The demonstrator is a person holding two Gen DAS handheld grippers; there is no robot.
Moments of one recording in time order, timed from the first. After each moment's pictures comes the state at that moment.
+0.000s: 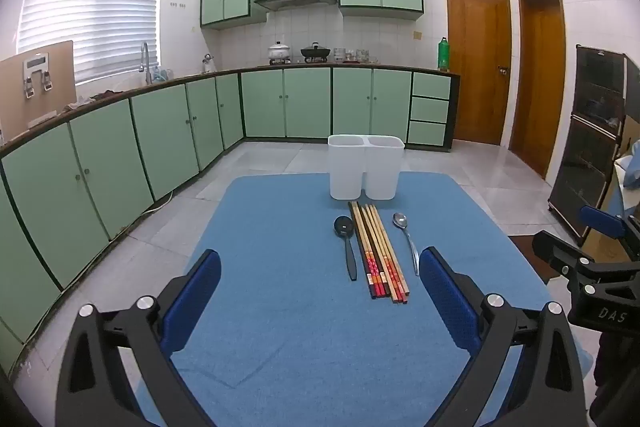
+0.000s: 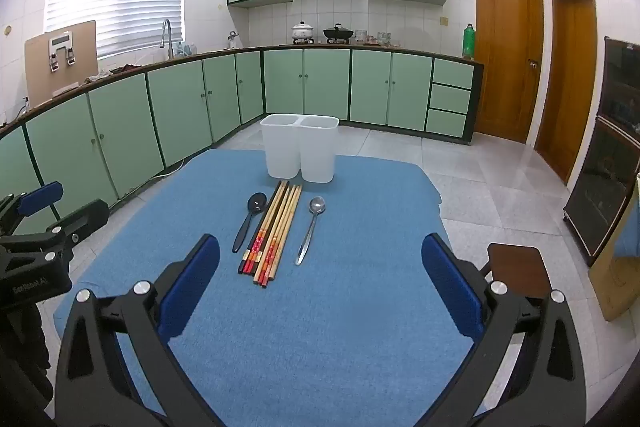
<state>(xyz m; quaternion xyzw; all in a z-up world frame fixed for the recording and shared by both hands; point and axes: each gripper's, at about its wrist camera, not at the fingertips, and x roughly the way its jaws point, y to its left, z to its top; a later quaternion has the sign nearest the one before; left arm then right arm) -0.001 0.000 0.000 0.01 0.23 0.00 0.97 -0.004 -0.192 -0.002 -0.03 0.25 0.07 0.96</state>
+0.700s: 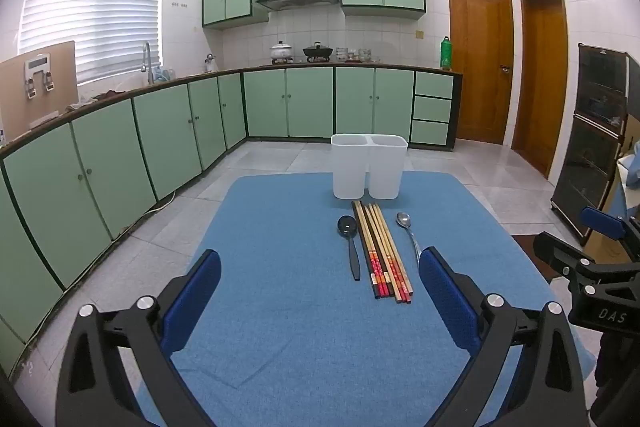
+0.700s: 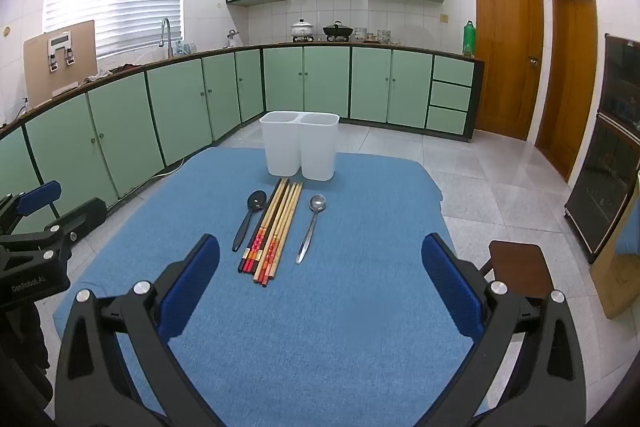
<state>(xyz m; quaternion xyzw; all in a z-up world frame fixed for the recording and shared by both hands) 0.000 -0.002 -0.002 0.01 0.24 0.00 0.97 -0.003 -0.192 -0.003 -0.03 0.25 0.07 0.96</state>
